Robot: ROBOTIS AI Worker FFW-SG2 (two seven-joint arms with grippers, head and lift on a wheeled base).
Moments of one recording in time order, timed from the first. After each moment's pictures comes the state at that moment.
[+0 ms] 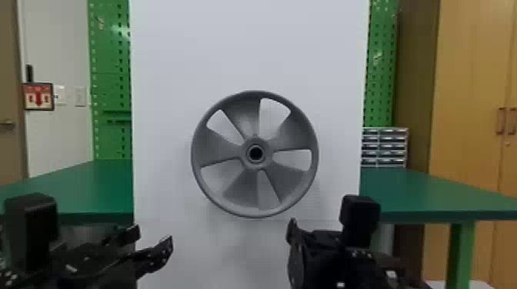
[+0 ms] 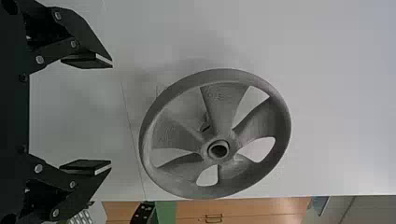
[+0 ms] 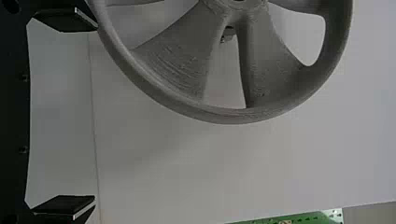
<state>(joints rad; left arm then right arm) -0.20 0.37 0.05 -2.25 0.55 0.72 -0.23 -0.47 -0.11 0.27 -1.76 -0.33 0.41 -0.34</state>
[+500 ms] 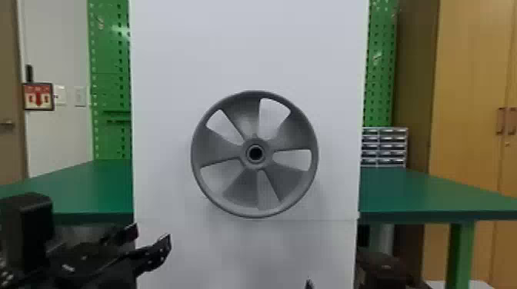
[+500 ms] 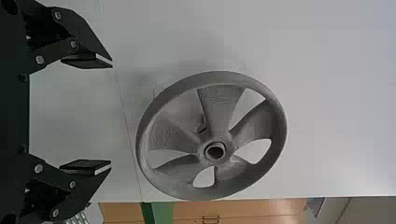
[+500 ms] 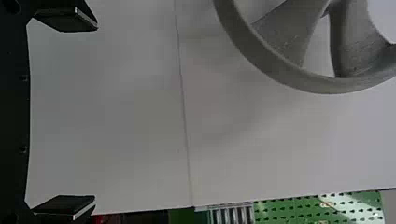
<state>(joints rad) -0.19 0.35 0.06 -2.25 0.54 0.72 -0.24 -0.23 -0.12 0.21 -1.72 -0.28 0.25 -0.20</state>
